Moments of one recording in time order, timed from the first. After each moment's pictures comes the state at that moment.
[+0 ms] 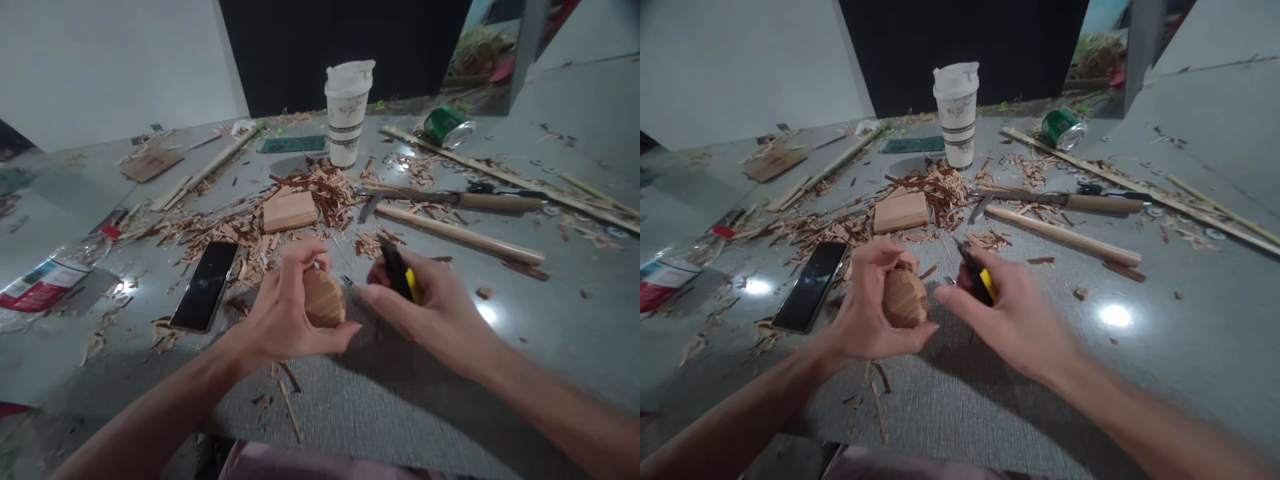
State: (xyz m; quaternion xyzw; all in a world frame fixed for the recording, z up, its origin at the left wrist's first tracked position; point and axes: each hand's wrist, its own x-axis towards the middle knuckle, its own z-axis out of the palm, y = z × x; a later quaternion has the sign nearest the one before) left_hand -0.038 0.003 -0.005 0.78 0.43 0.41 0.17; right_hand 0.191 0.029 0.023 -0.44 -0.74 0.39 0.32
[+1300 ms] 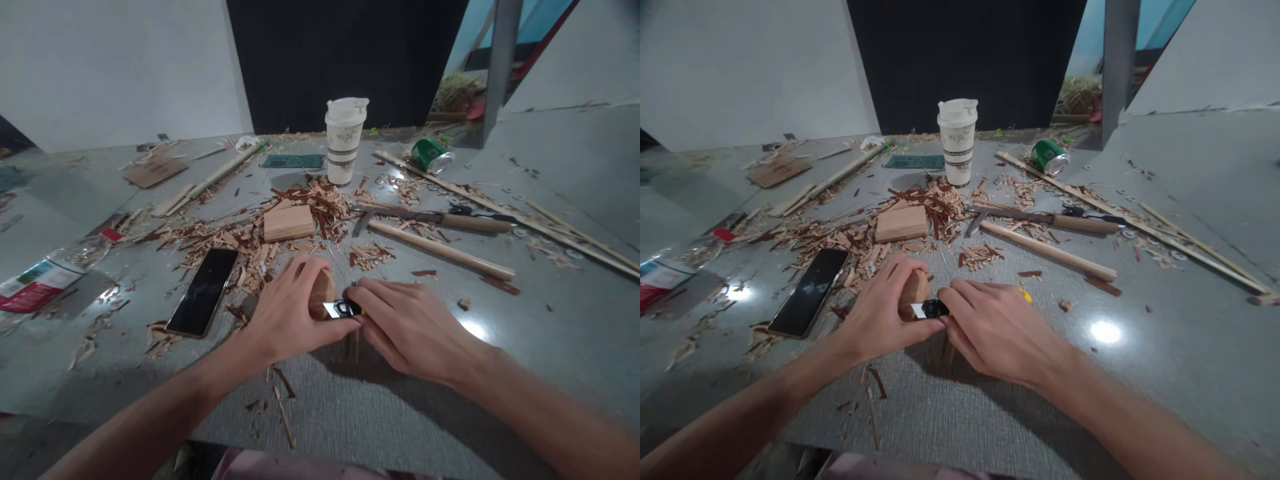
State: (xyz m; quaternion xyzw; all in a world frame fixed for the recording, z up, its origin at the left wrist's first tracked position) left_hand -0.030 0.007 0.002 0.78 0.53 0.28 0.16; right_hand 0.202 0.032 0.013 -0.25 -0.95 0.04 0.16
